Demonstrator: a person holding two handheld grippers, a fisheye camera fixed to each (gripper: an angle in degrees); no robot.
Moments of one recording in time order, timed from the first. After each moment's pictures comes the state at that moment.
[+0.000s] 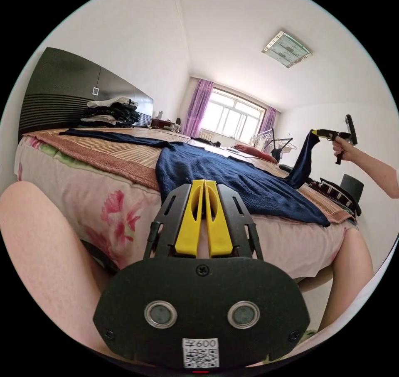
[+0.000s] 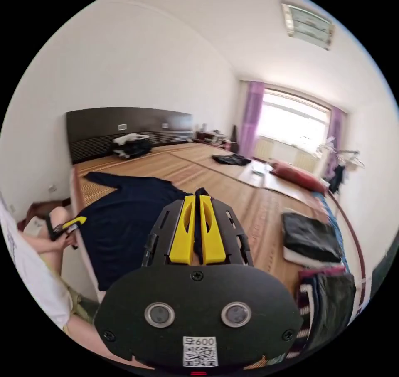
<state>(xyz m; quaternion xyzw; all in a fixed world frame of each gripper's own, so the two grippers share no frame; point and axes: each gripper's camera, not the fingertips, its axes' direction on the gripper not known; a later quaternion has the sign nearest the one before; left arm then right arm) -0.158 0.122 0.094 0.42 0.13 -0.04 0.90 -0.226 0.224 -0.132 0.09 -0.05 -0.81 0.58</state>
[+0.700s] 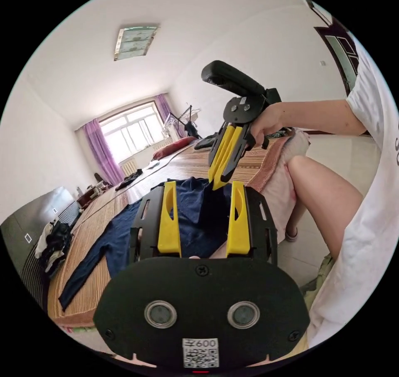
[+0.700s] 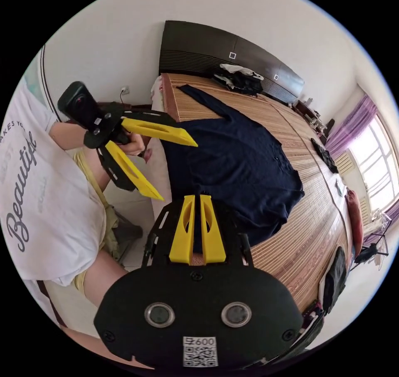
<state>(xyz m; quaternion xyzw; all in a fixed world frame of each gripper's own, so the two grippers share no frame) 0.050 0.097 -0.089 0.40 0.12 0.42 0.80 -0.163 0.413 -0.065 -0.12 0.07 -0.90 0.42</state>
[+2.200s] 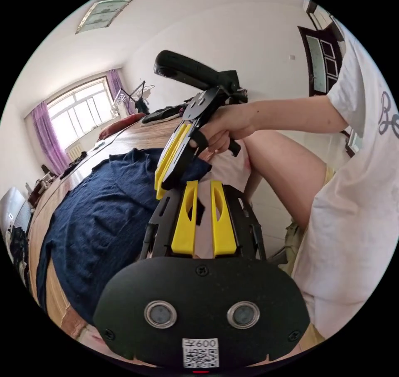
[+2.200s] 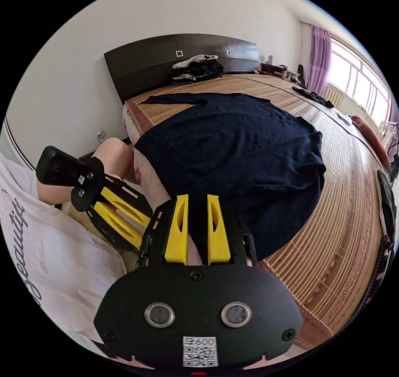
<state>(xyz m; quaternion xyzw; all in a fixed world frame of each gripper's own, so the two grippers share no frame) 0.052 0.121 -0.038 0.27 0.27 0.51 0.77 -0.055 0.445 0.046 -0.14 0.05 -0.77 0.62</state>
